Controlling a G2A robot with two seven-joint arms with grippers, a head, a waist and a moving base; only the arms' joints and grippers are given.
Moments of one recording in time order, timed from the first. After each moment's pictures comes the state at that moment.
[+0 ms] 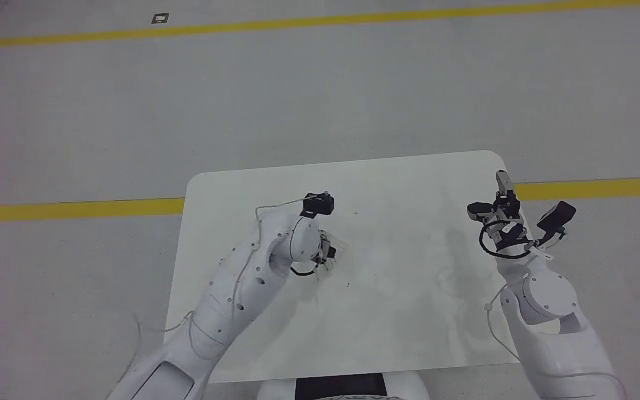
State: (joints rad) left arm 1.06 -1.39 -0.89 -1.56 1.03 0.34 -1.39; right arm -1.73 -1.15 1.60 -1.80 0.42 0.00 0.00
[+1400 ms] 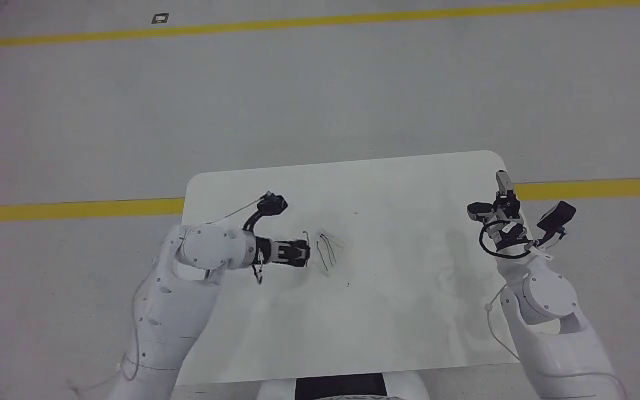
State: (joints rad) left arm 1.31 -1.25 -1.34 -1.66 0.41 -0.03 -1.35; right arm -1.73 -1.15 1.60 -1.80 0.42 0.00 0.00
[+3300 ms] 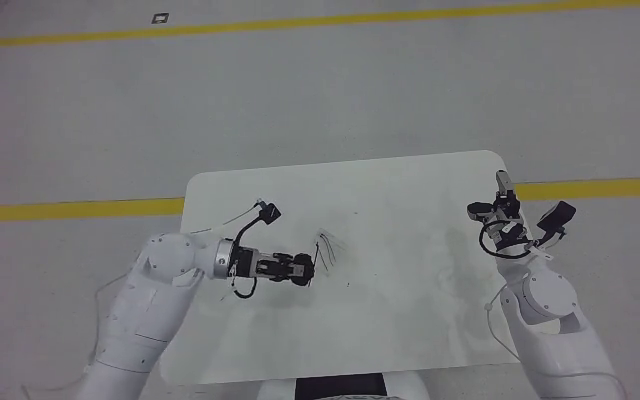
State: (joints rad) left arm 1.31 -1.08 -1.27 -1.60 -0.21 -0.34 -1.39; right arm -1.73 -1.15 1.60 -1.80 0.42 0.00 0.00
